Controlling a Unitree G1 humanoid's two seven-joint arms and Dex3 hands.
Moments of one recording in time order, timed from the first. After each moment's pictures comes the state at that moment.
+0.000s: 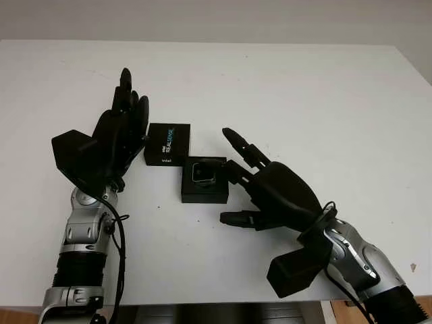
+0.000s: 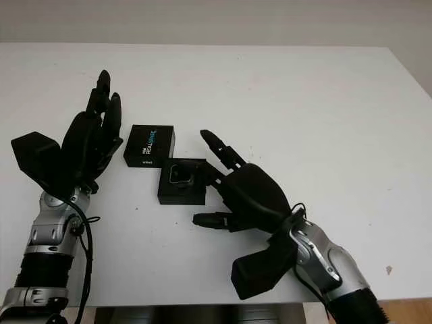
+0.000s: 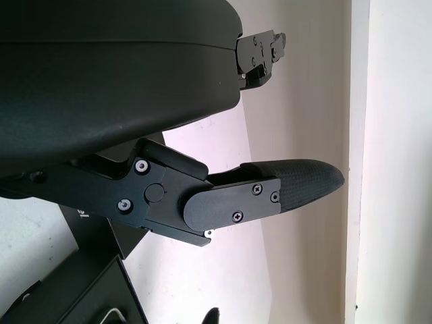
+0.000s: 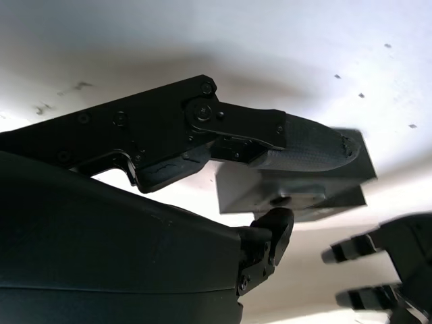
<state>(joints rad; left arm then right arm) -0.44 0.22 0.16 0.25 -0.16 -0.04 -0.19 -0.21 -0.48 0.27 0.10 -0.82 -0.49 -0.07</state>
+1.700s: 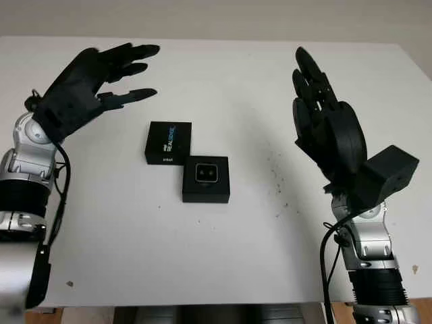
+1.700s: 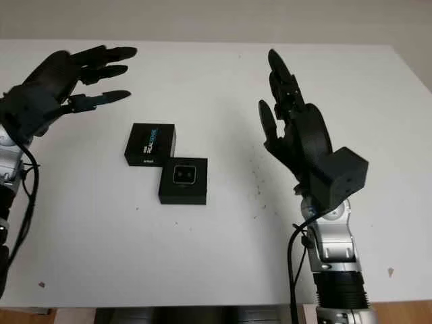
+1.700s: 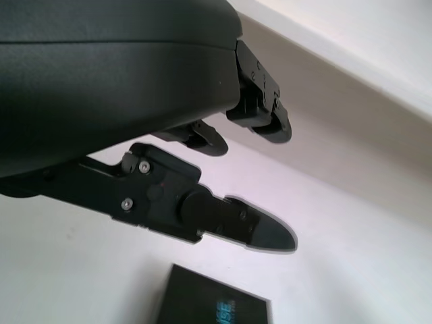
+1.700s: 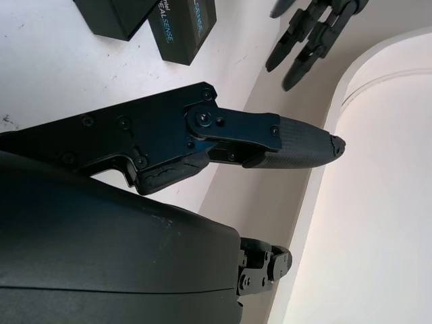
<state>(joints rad) -0.98 0.67 -0.14 0.83 0.41 -0.45 -0.37 -0.35 -0.24 -0.07 0.04 0.10 -0.13 0.15</state>
